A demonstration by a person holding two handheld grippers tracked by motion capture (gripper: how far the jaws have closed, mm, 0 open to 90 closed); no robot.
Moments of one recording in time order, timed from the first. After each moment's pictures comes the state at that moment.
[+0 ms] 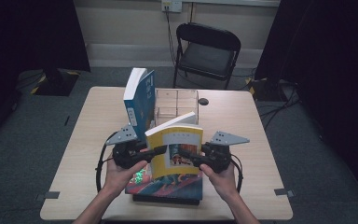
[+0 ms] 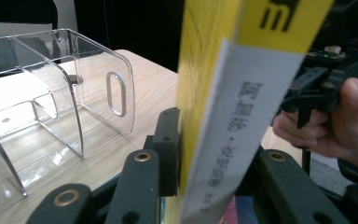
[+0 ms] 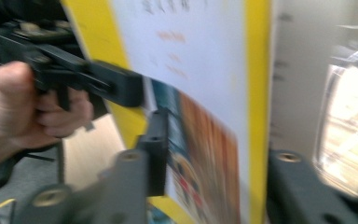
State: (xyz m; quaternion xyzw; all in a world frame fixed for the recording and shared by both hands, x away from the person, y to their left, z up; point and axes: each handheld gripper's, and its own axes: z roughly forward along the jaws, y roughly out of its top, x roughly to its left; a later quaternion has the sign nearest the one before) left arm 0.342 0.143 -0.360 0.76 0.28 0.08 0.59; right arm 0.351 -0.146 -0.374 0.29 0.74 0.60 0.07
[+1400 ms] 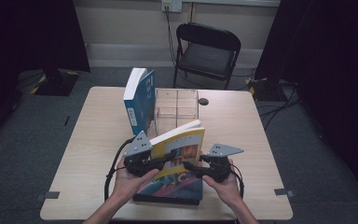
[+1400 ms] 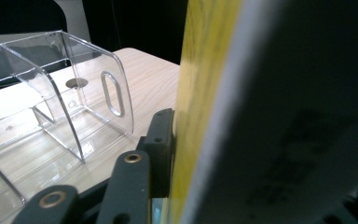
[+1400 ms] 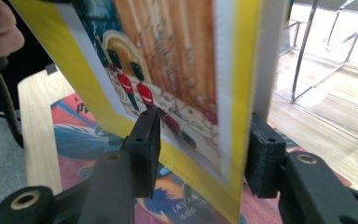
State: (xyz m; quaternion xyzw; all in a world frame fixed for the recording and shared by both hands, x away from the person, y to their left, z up) left arm 0.332 0.109 -0.366 0.77 0.26 0.13 0.57; right arm 0.351 -0.155 -0.425 0.30 0.80 0.52 0.09
